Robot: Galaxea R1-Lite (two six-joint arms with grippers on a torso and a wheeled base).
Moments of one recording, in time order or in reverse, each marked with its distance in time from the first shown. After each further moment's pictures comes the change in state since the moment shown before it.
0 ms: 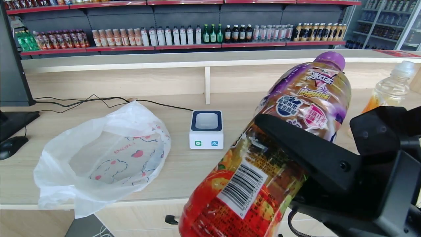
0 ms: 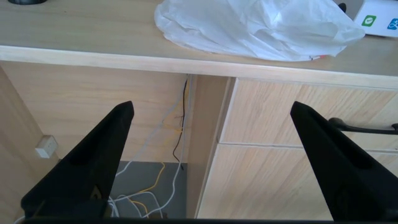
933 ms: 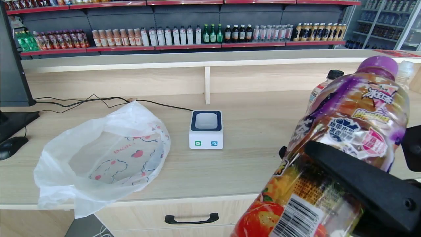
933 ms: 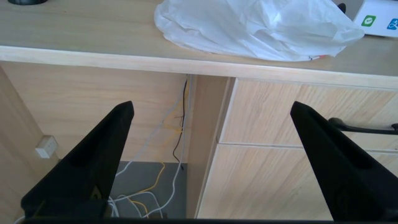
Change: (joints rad) left arm 0.000 0.000 0.000 0.000 0.000 0.000; right arm 0.004 -0.133 0.159 0.001 0.006 -0.133
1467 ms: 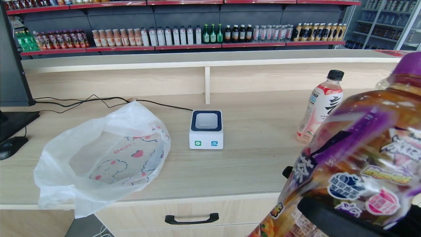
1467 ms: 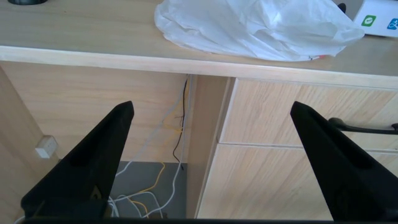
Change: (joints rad) left arm 0.000 0.000 0.000 0.000 0.000 0.000; right arm -0.001 -0.014 0.059 0.001 0.130 -0.450
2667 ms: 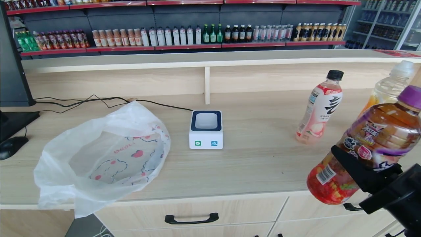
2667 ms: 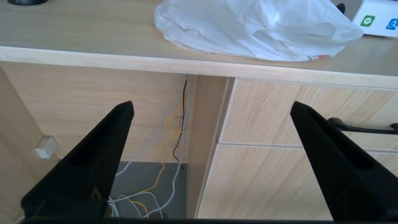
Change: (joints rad) left arm -0.001 0.000 0.000 0.000 0.000 0.000; right arm -0.467 -0.062 0.203 -0.001 -0.281 -0.402
